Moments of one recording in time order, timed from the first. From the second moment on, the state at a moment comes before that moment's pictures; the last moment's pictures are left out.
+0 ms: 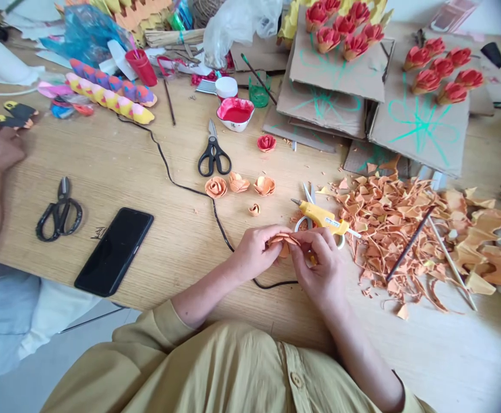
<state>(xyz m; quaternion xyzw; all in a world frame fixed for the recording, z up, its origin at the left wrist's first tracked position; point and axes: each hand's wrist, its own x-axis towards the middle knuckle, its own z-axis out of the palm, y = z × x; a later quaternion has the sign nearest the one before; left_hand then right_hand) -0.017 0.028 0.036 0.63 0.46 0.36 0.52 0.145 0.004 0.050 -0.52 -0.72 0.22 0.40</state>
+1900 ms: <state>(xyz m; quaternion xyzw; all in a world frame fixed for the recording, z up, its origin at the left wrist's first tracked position) -0.069 0.036 0.066 0.73 0.55 0.24 0.34 0.180 0.006 0.042 -0.73 -0.67 0.07 0.13</state>
